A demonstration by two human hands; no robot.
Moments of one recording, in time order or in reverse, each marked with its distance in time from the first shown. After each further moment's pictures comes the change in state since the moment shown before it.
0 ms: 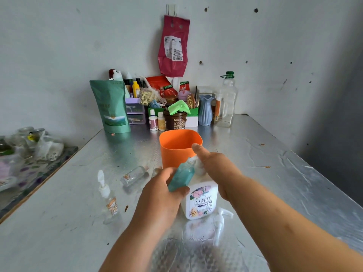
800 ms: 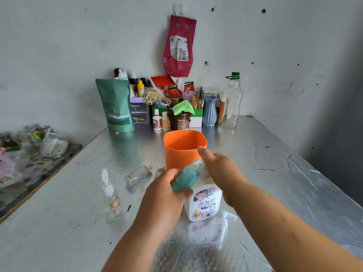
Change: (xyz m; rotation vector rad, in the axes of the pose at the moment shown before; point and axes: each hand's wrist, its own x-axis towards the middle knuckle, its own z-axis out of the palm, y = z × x) left_hand 0.002 -0.002 -0.001 0.035 0.008 -0.009; right_hand 0.005 0.009 0.004 -0.011 0.034 -0.043
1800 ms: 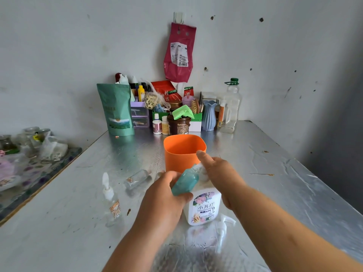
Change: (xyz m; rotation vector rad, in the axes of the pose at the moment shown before) left_hand -0.002 0.005 -0.003 0.019 0.013 -0.009; right_hand 0.002 -0.001 0.000 0.046 -0.013 -0.002
